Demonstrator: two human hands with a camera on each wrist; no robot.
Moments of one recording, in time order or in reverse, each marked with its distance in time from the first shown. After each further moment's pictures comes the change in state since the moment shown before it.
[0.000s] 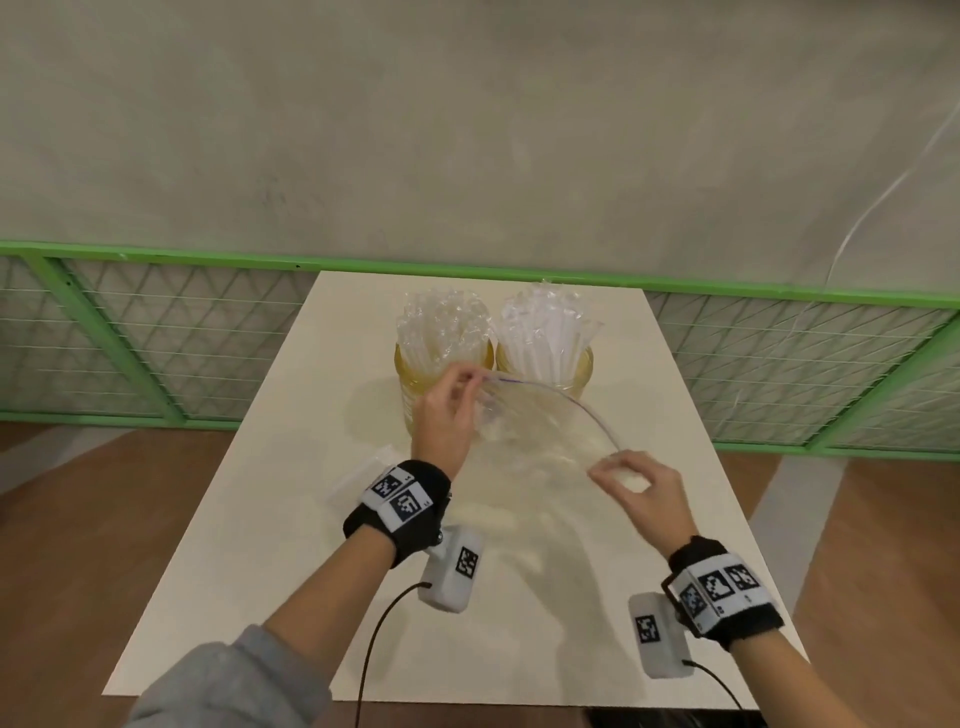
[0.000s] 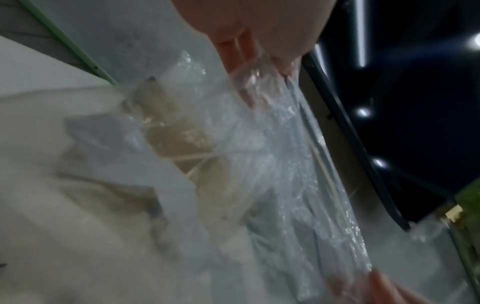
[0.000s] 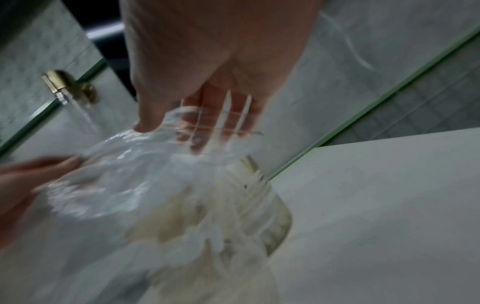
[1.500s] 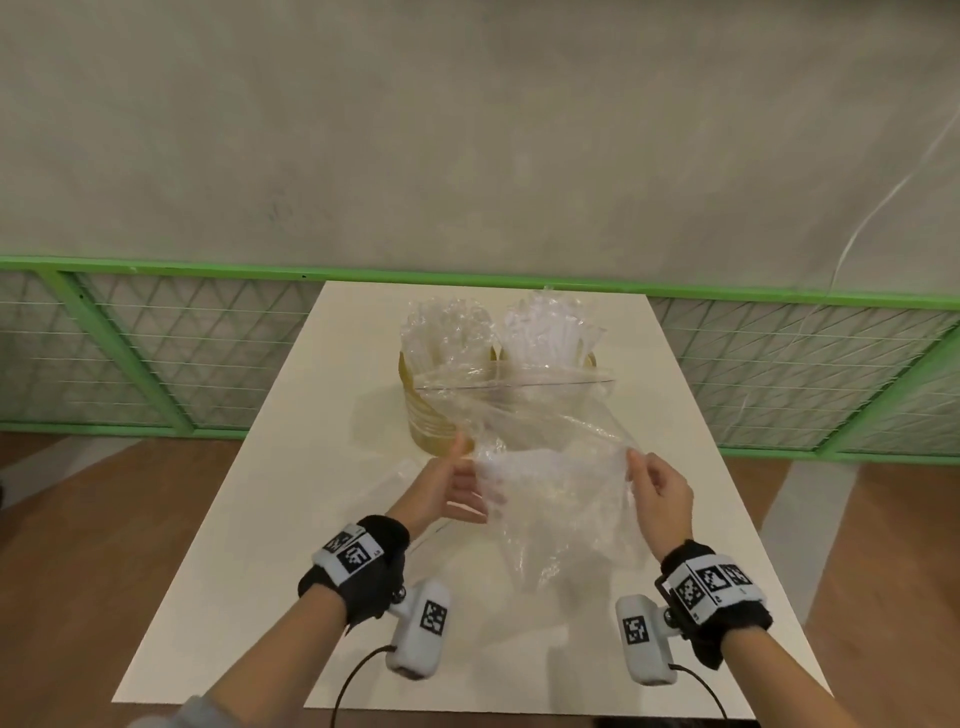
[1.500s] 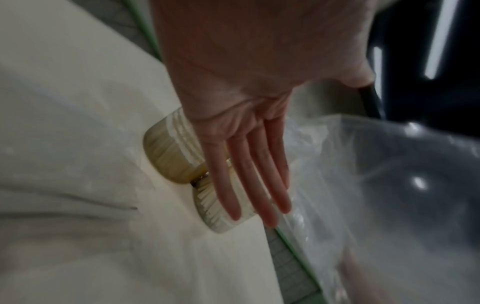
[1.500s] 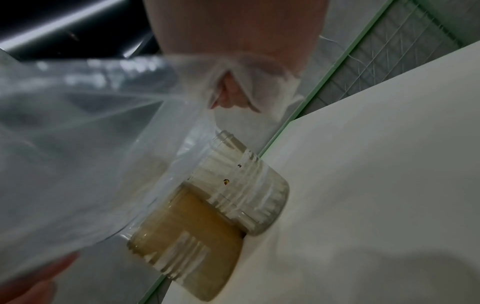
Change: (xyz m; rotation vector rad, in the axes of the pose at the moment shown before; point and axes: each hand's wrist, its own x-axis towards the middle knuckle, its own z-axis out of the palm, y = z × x) left_hand -0.037 0.000 -0.035 -0.353 -0.646 -0.886; right_hand 0.002 0.014 0.014 0.085 0.236 0.227
